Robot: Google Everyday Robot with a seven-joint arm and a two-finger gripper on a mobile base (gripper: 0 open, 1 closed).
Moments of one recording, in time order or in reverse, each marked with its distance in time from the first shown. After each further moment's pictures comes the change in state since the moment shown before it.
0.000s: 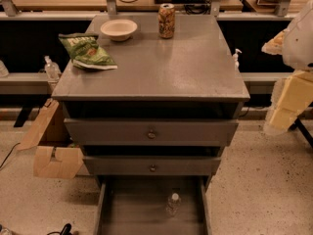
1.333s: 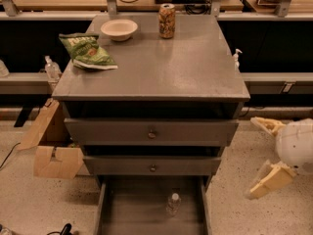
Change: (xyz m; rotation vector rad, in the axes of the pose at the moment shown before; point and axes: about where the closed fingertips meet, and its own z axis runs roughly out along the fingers) arm 0.049 0.069 0.151 -0.031 -0.433 0.105
